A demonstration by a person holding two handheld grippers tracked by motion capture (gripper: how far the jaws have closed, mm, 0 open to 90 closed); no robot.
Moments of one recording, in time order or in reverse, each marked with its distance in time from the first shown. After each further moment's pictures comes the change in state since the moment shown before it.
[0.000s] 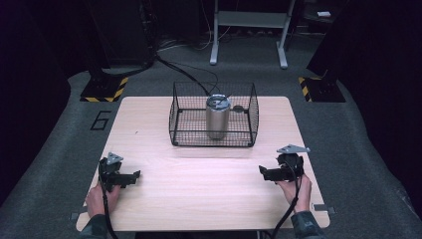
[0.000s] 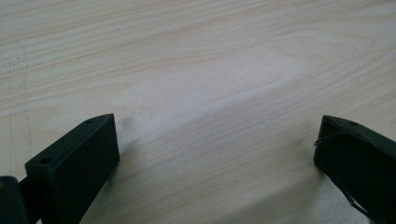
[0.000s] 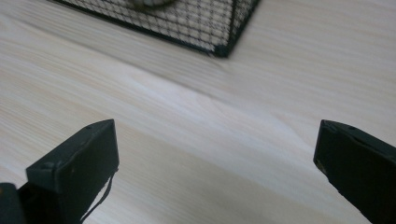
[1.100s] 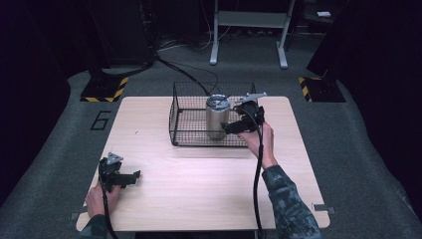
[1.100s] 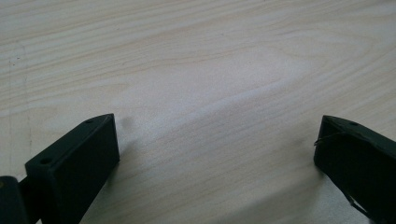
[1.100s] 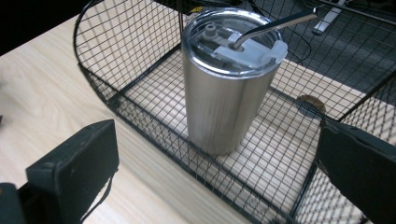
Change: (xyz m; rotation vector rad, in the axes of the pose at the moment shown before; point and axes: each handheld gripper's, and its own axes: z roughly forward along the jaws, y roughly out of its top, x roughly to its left) left arm -0.001 0.000 0.000 -0.002 -0.001 -0.011; right arm 0.064 0.168 0.035 -0.077 0.125 -0.157
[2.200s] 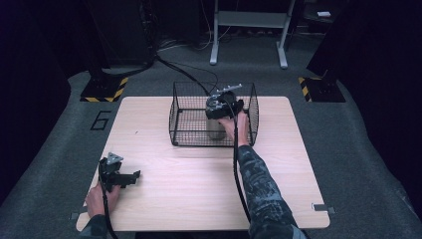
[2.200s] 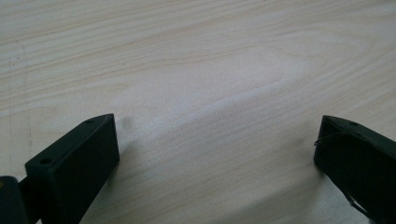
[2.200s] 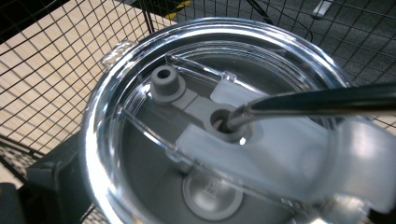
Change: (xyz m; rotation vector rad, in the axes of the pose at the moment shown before) left arm 0.000 0.000 0.000 0.000 0.000 0.000; right arm -0.014 0.027 0.118 0.030 -0.030 0.103
